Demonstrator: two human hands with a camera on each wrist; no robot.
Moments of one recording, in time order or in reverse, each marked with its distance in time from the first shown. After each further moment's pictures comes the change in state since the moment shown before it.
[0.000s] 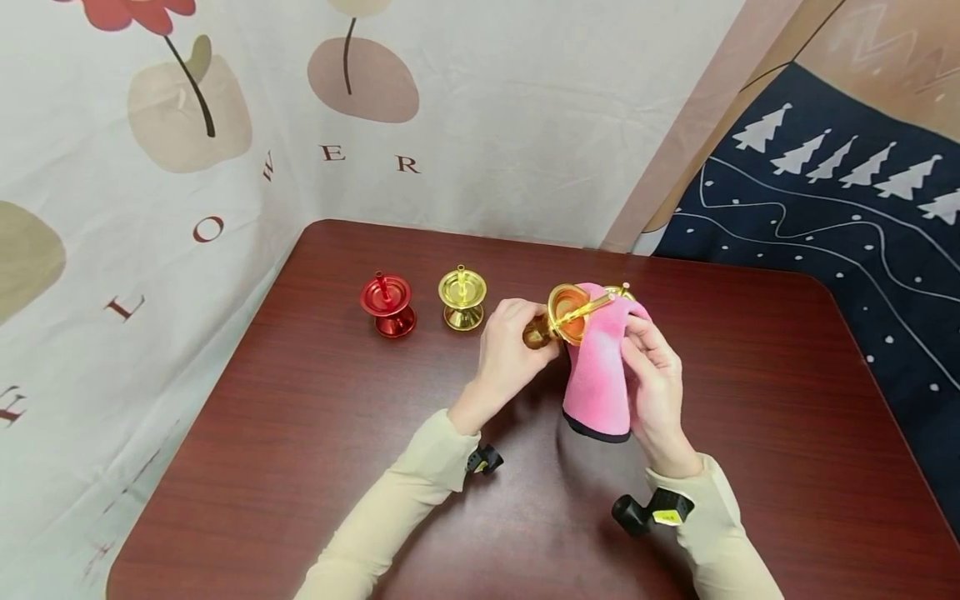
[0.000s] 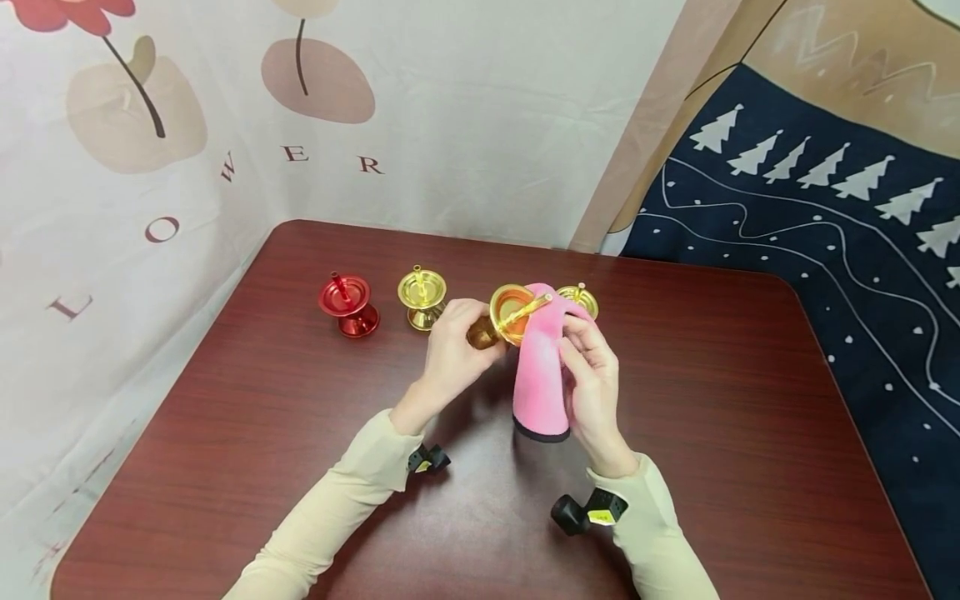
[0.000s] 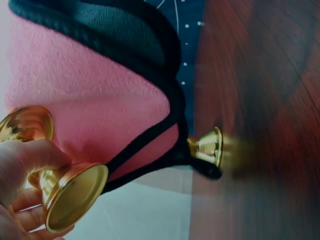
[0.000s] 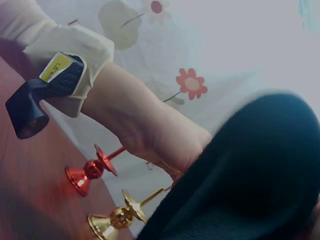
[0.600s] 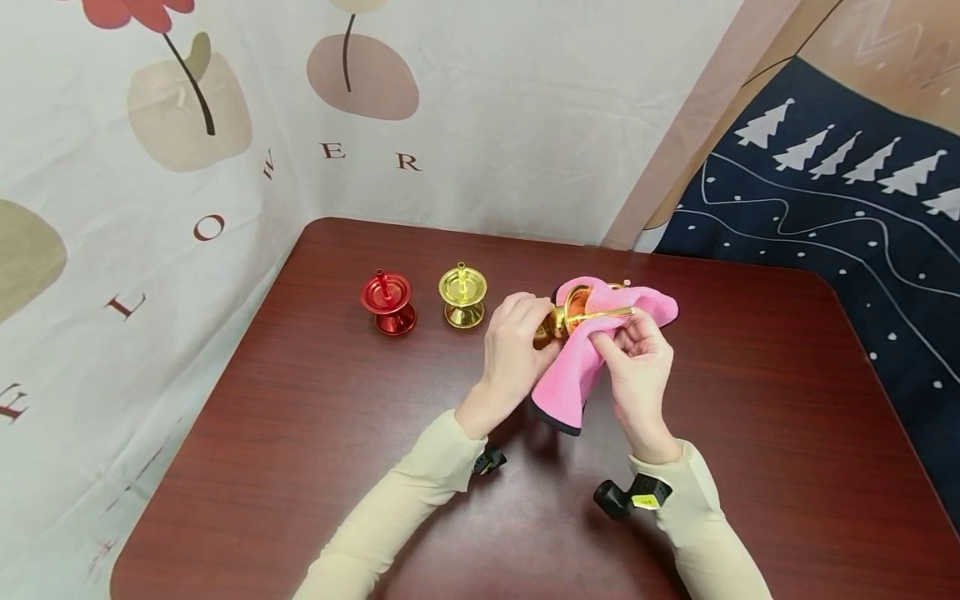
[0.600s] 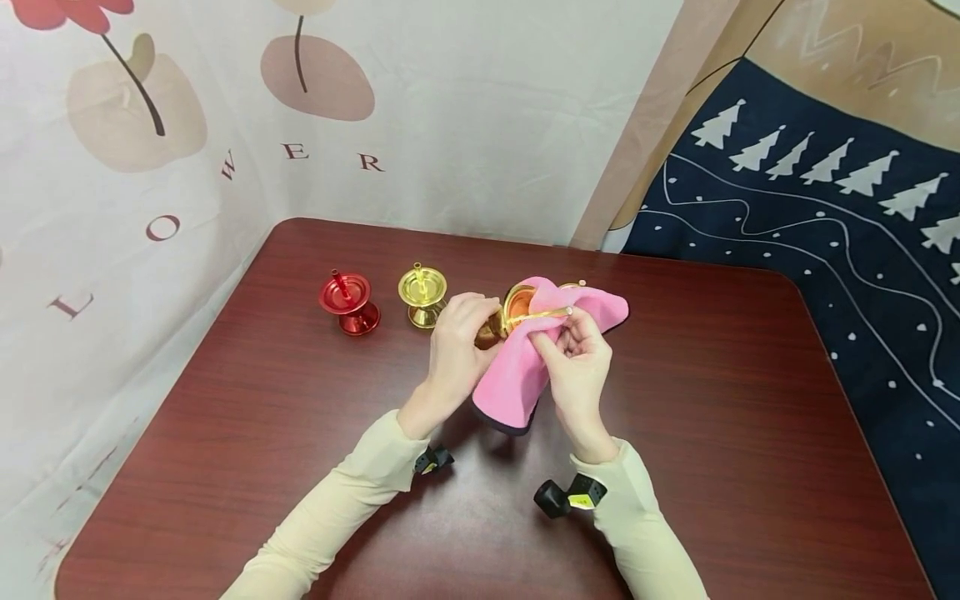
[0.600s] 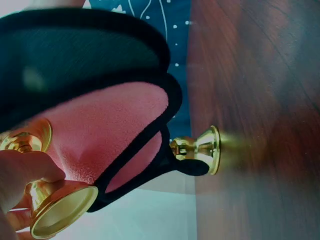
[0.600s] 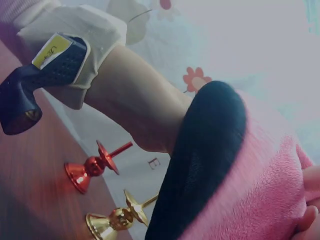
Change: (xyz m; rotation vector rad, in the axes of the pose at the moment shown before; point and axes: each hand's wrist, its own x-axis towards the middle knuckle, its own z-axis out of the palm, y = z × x) left_hand -0.002 0.007 0.004 0.149 0.100 0.157; right_hand 0.012 0.019 0.013 -0.235 0.192 -0.141
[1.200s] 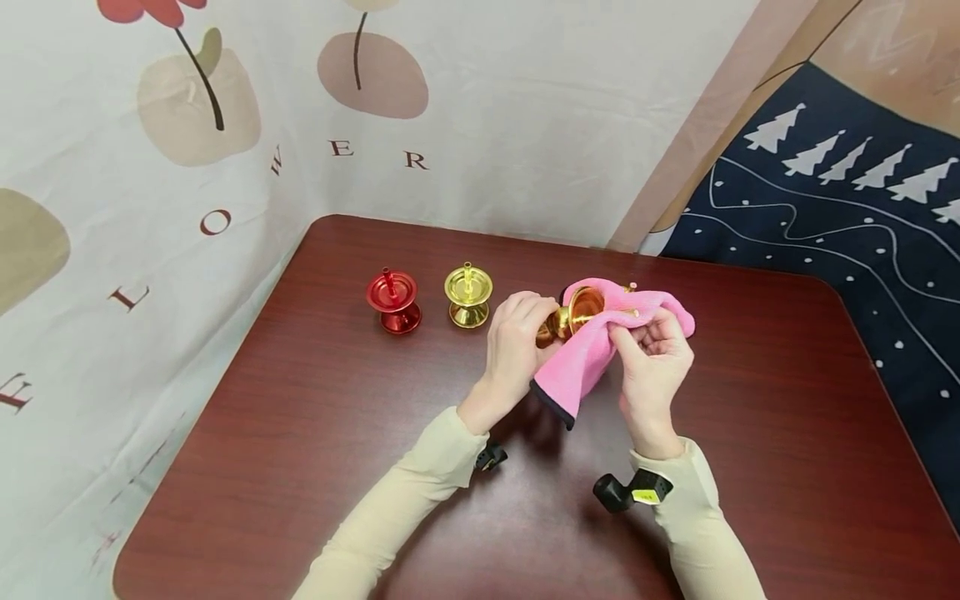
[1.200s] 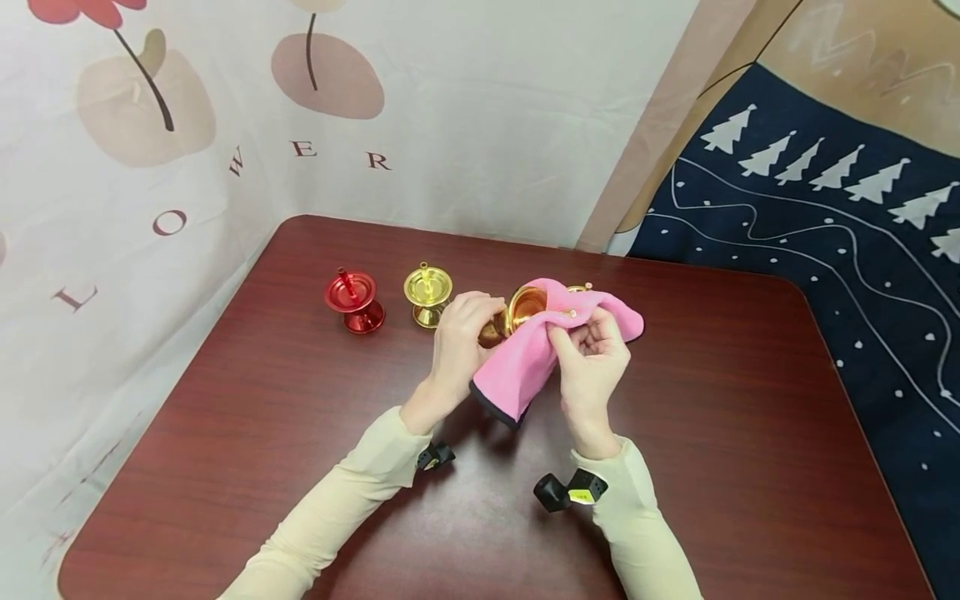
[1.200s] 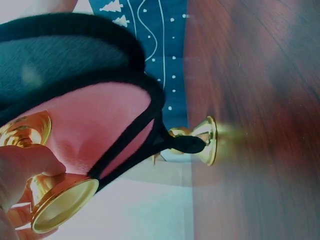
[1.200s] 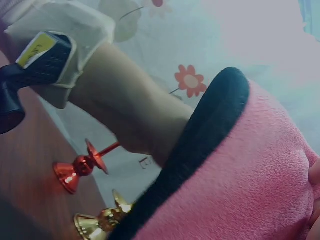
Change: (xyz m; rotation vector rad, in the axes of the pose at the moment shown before) left_hand 0.001 -0.007 0.000 0.026 -0.006 0.012; right_hand 0.005 -0.002 0.006 0.078 0.147 -0.138
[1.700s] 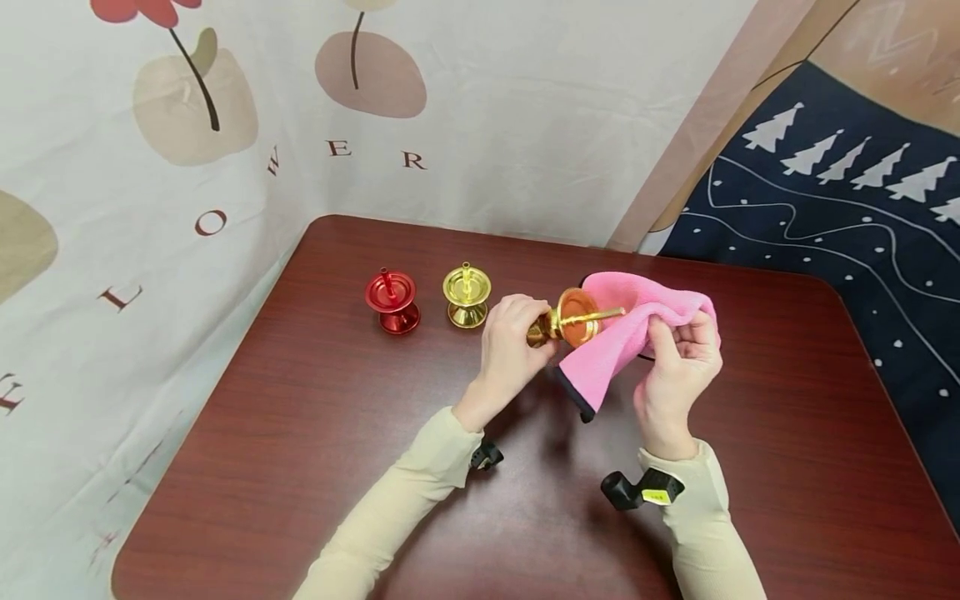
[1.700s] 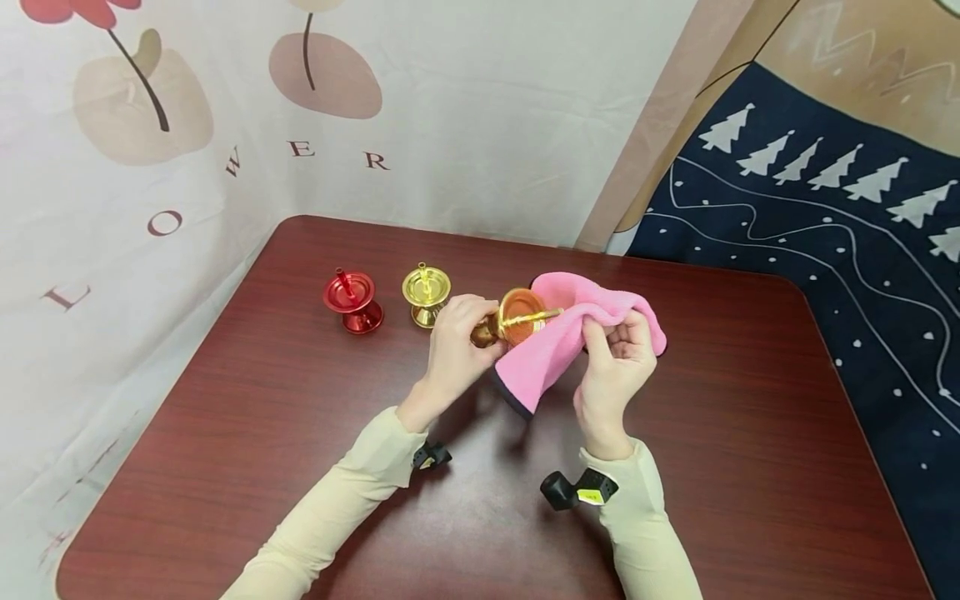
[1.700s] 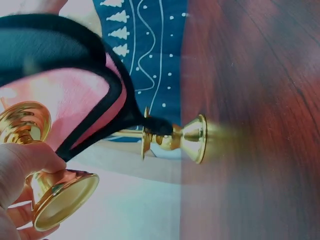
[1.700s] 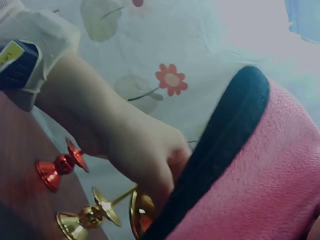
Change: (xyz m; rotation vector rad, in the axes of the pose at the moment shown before) left_hand -0.003 -0.008 0.005 -0.070 -0.015 -0.073; right_hand 0.010 -0.008 -0.006 0.194 0.131 -0.066
